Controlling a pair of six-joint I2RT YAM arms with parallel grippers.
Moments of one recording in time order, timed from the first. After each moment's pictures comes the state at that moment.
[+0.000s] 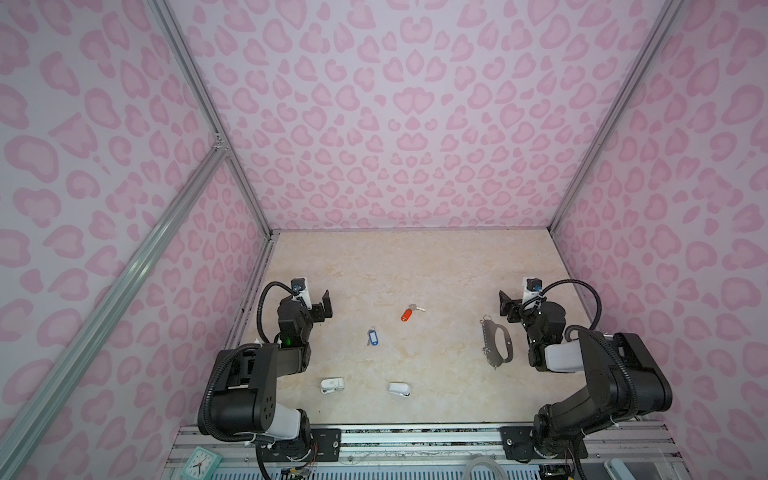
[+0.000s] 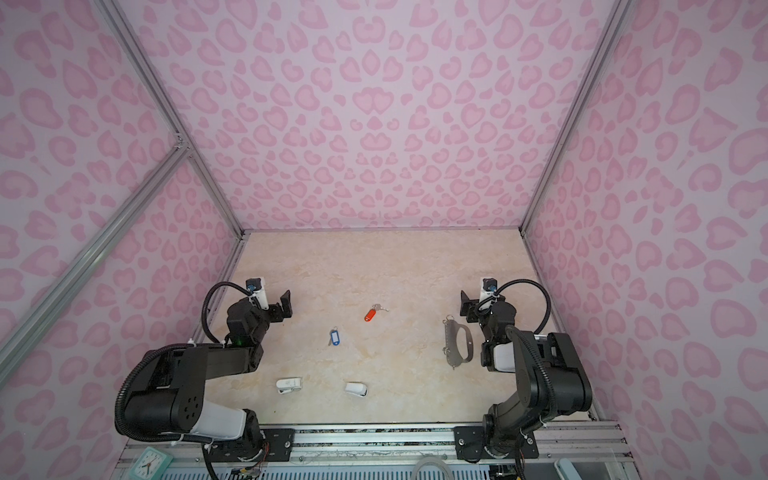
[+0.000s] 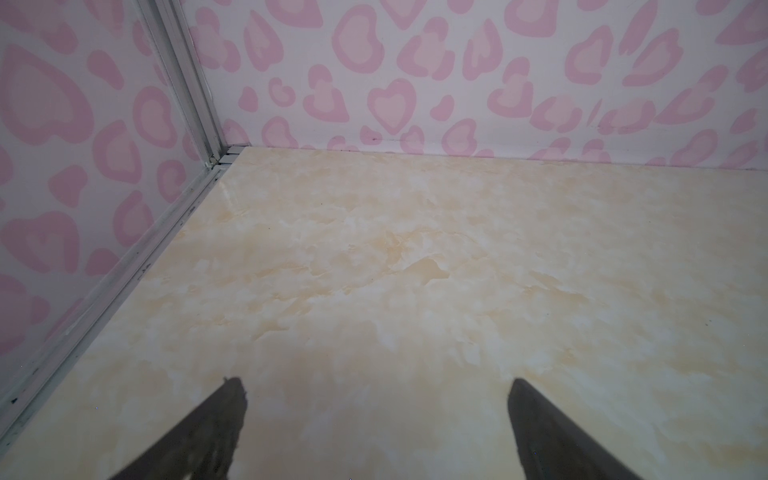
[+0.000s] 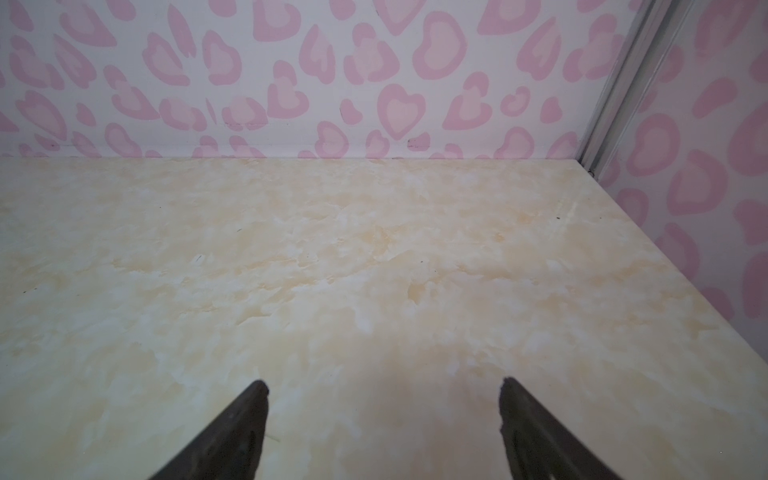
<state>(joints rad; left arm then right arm) 0.04 1.47 0.33 0.85 0.03 -0.03 -0.08 1.55 0.29 1.01 -0.13 0.01</state>
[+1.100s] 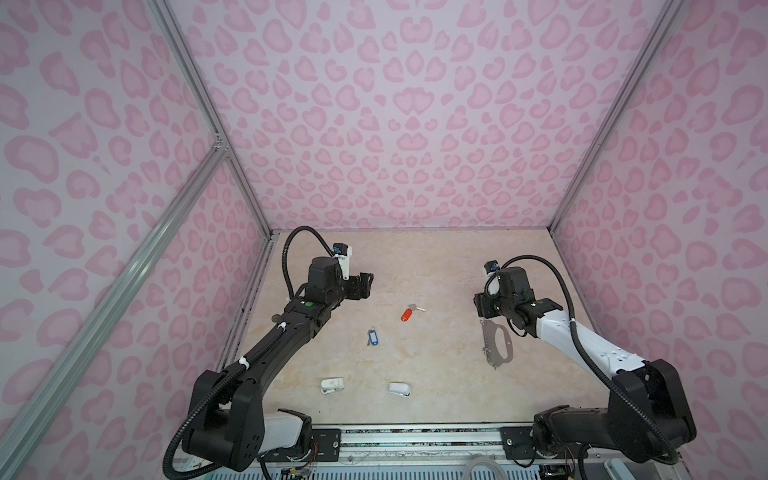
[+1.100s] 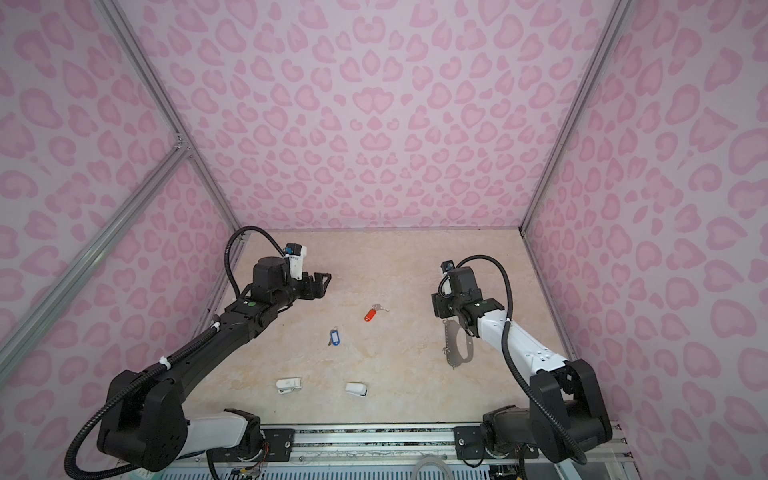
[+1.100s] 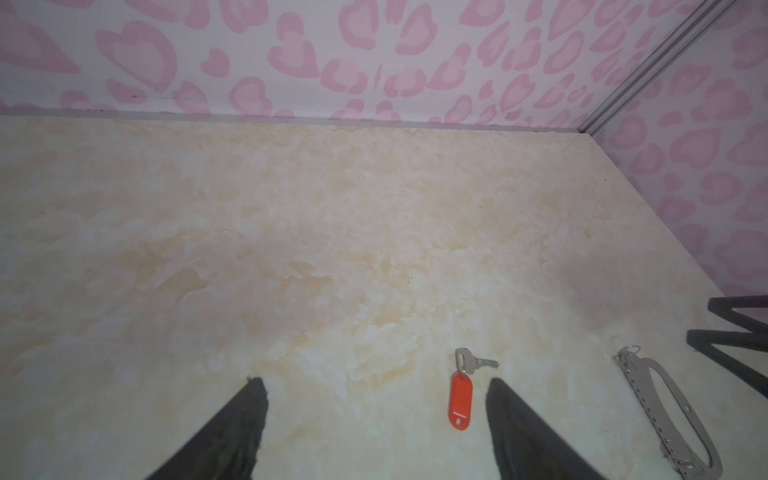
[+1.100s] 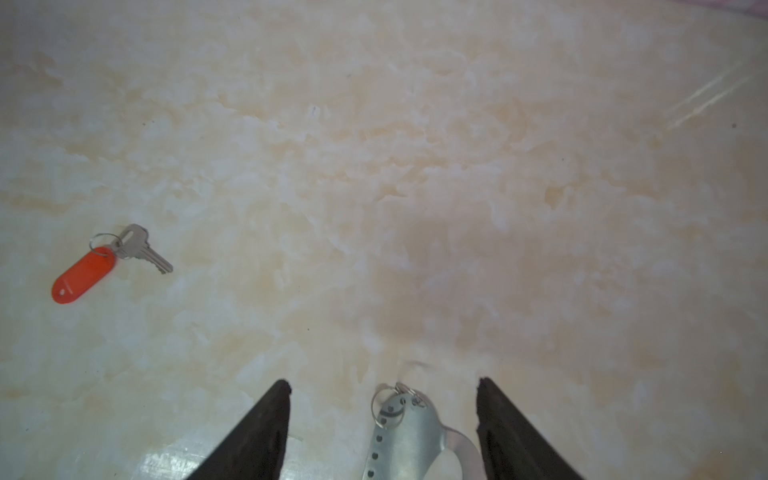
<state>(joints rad) -0.30 1.34 0.89 -0.07 0.17 -0.23 0.30 1.38 0.84 -0.36 0.07 0.09</state>
